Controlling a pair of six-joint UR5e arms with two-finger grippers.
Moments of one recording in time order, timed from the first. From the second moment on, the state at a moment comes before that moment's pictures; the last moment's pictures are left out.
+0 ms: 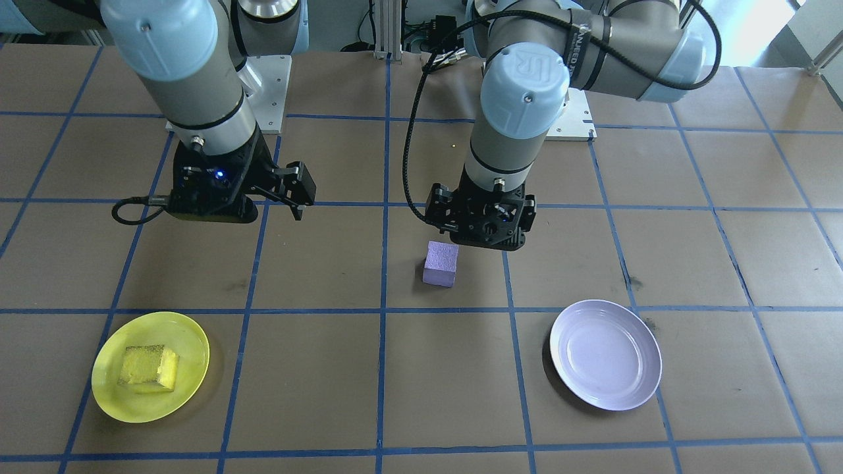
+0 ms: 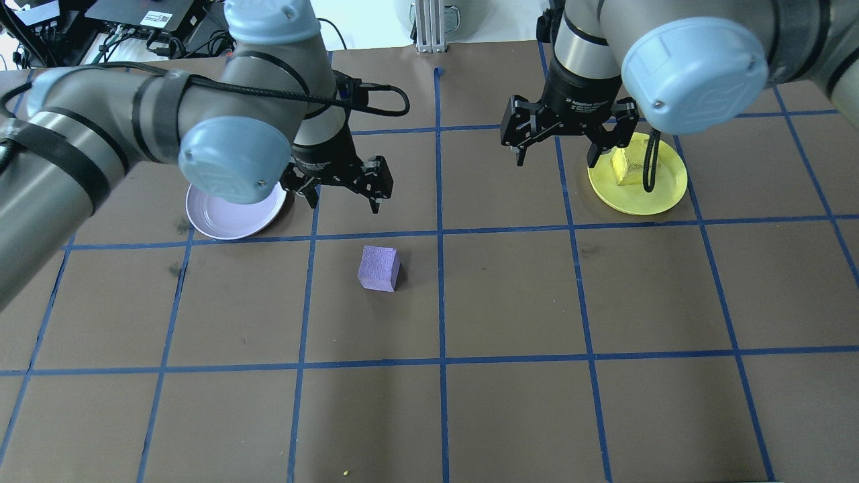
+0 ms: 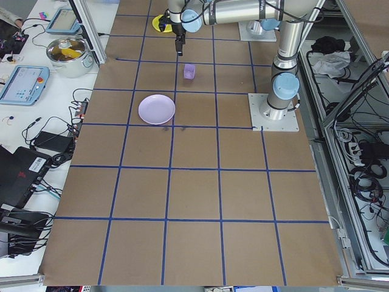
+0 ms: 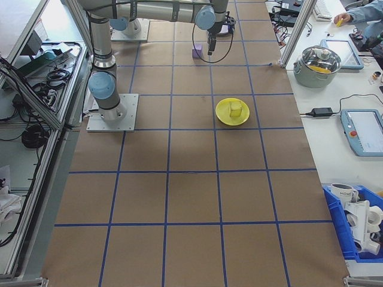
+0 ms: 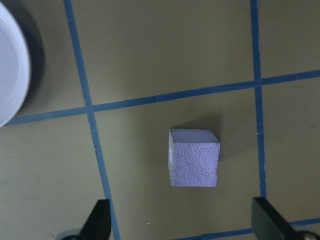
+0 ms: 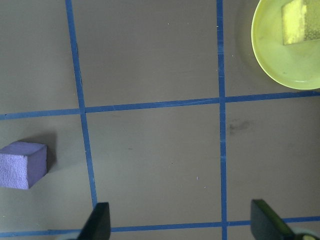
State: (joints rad) left arm -1.77 -1.77 -1.65 -1.36 1.56 -0.07; right arm 1.70 -1.44 1.55 -1.65 -1.53 0.20
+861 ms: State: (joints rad) left arm -1.84 -1.89 -1.79 -1.21 1.56 -0.09; right arm 1.69 -1.51 1.56 -1.62 -1.52 0.17
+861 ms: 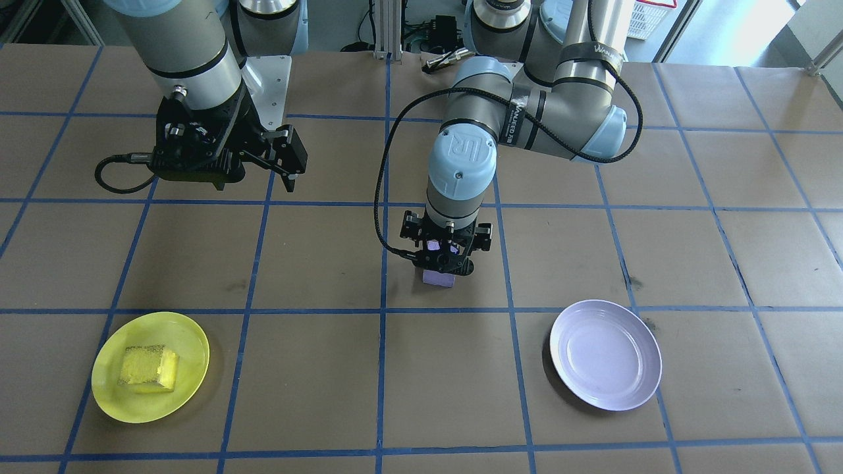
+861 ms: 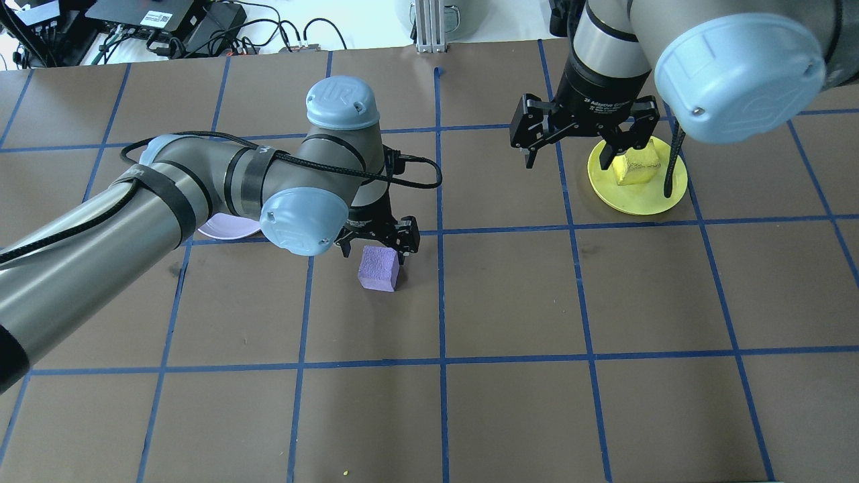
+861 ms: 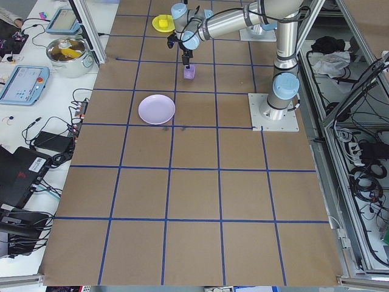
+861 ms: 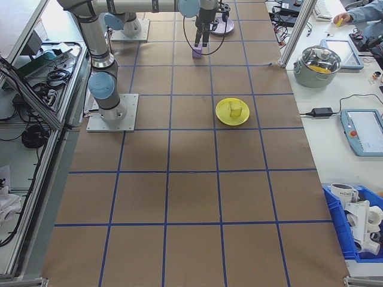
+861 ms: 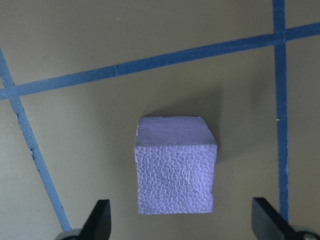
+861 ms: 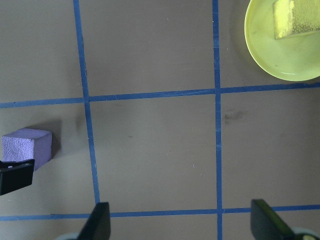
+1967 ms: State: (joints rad) left arm -1.83 -1.97 -1.77 -1.26 1.57 -0.10; right arm 1.69 -1.51 1.57 -1.62 -1.52 0.17
